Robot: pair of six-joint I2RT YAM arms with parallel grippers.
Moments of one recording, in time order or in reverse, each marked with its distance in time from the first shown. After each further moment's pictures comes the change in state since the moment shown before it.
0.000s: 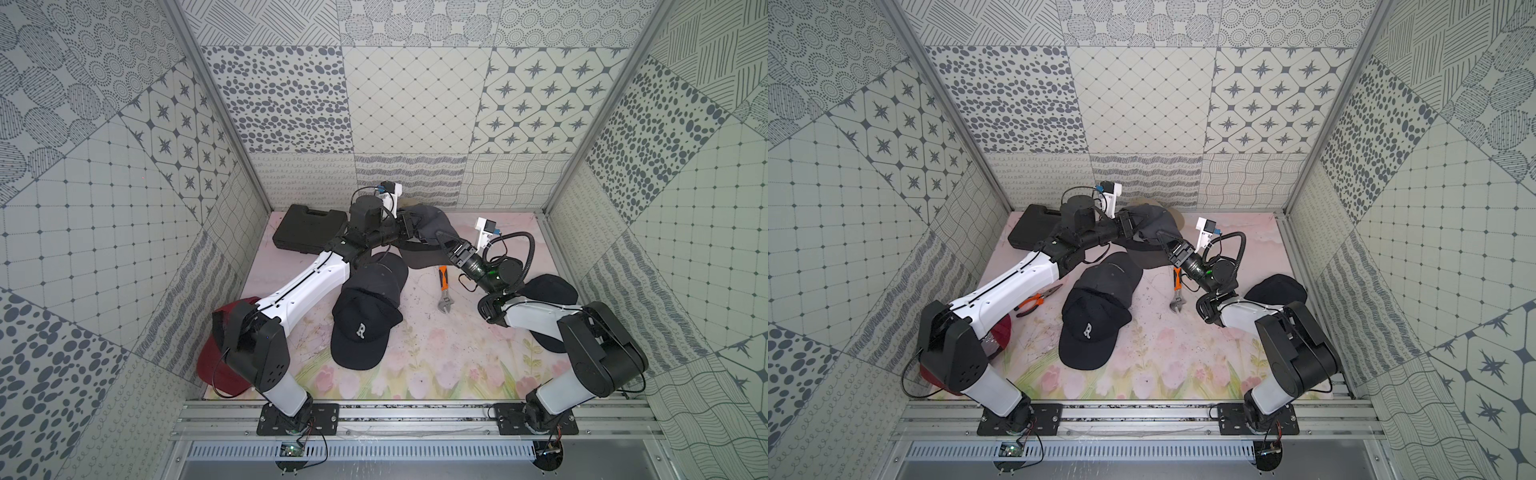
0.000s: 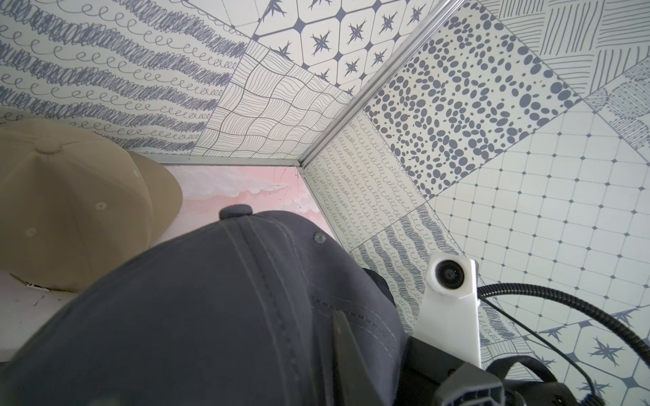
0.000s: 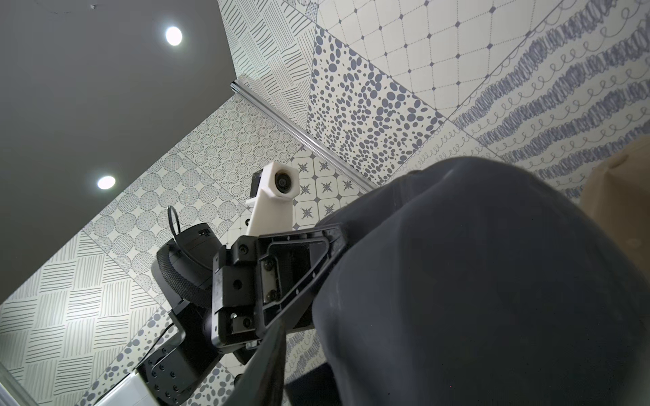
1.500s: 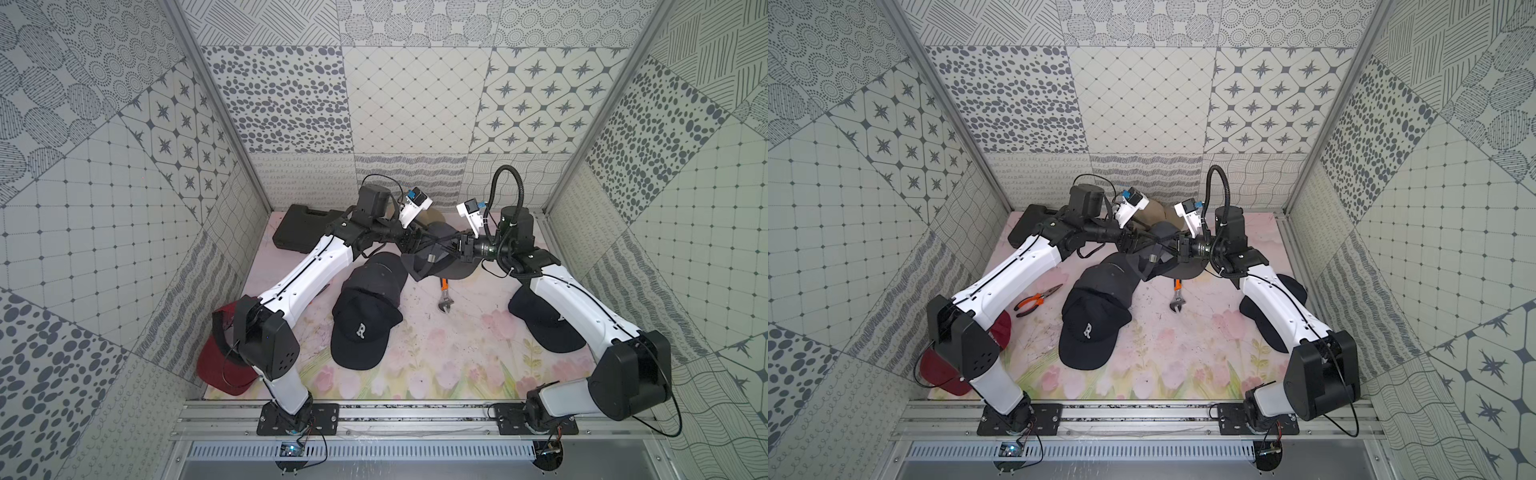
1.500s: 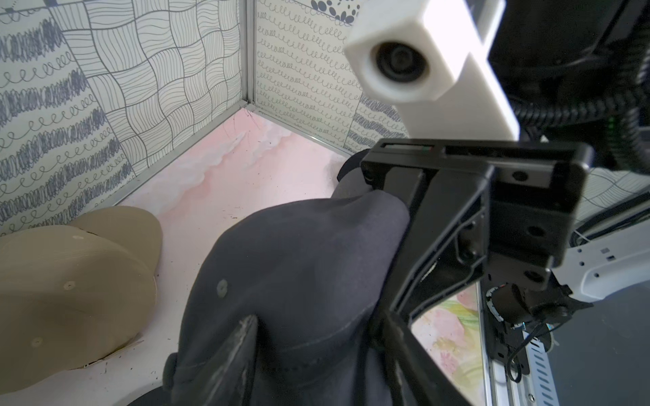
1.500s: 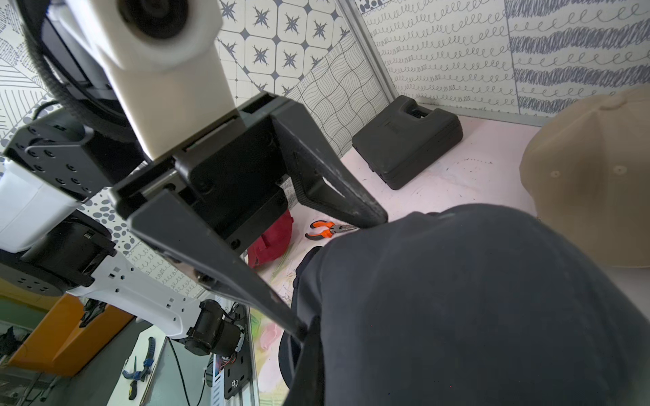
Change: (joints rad) left arm 0.004 0.100 0.276 -0.496 0.306 0.769; right arm -0.137 -0.130 0.509 -1.427 -0.547 -0.865
